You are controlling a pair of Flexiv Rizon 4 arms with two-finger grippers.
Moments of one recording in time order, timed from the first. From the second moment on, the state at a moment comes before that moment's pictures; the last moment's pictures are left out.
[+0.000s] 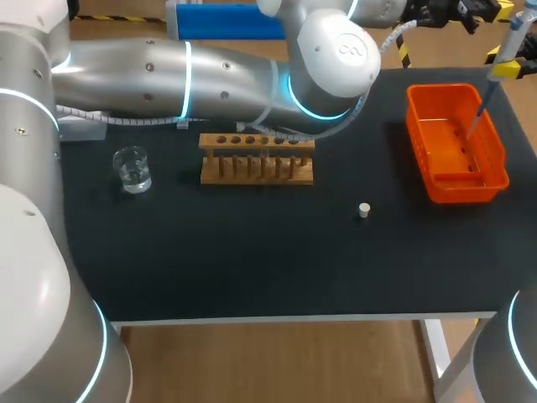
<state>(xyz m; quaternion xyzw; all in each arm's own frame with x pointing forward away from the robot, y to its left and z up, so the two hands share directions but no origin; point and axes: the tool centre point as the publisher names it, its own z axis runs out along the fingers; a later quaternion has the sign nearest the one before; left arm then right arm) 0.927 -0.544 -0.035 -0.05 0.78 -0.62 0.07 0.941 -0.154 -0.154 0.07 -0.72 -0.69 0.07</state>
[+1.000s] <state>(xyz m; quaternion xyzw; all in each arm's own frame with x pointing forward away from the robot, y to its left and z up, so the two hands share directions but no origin) 0.948 -0.566 -0.044 -0.05 0.78 -0.62 0.06 0.941 -0.154 -0.154 0.07 -0.72 -0.69 0.07</state>
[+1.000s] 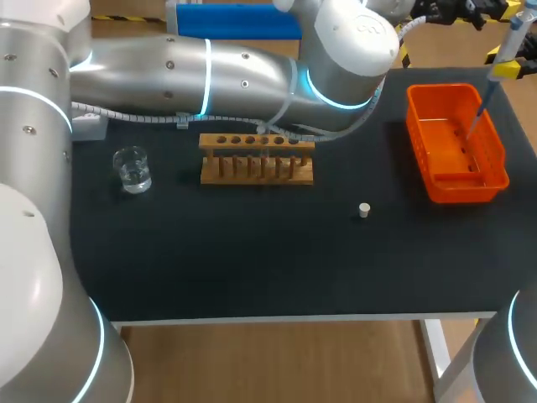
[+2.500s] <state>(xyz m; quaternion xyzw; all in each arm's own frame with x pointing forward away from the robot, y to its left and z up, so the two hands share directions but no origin) 0.943 -0.574 -0.057 -0.05 0.77 -0.63 0.04 0.940 -0.155 -0.156 0.07 -0.72 -0.69 0.07</state>
